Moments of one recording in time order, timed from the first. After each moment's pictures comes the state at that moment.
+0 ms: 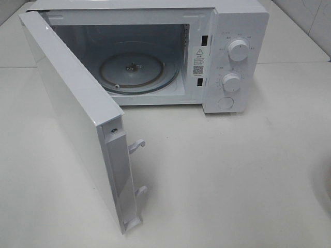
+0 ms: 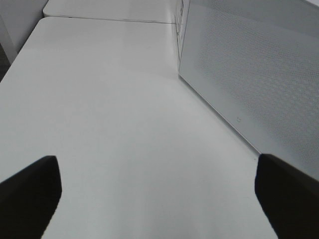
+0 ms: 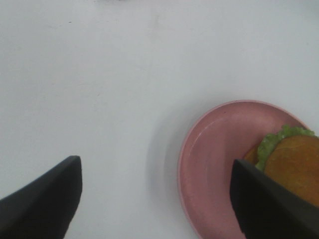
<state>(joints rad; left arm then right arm) 0.12 0.00 -0.52 -0.17 1.09 0.11 0.42 0.77 -0.61 -0.38 0.87 0.36</state>
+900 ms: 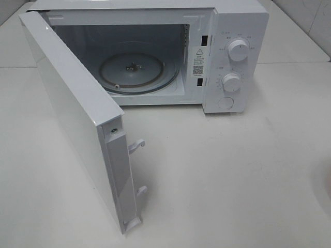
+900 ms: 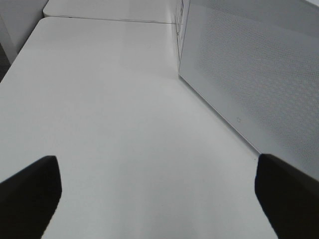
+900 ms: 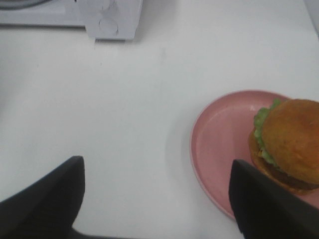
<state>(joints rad) 0.12 0.00 -0.52 -0.17 1.09 0.11 0.25 0.10 -0.53 -0.18 1.06 0.22</state>
